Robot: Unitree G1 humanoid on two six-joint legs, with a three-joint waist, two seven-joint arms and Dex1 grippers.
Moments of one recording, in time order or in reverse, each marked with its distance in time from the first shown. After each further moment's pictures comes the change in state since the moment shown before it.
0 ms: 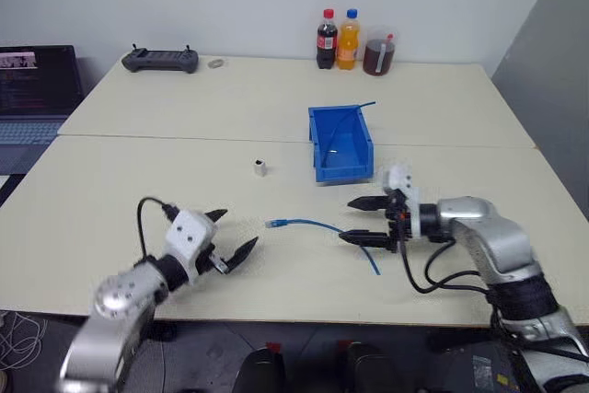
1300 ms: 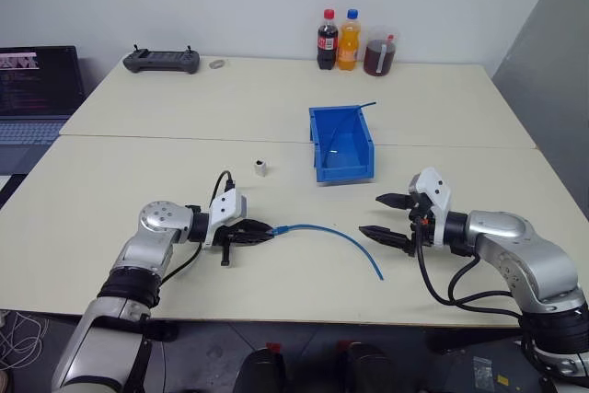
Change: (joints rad) left arm -0.428 -0.084 -0.196 0.635 0.100 -0.216 -0.485; right arm 0.125 -0.041 -0.065 -0.151 0.076 0.031 -0.249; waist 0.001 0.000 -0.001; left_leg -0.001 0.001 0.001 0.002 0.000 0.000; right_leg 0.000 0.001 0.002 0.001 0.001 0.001
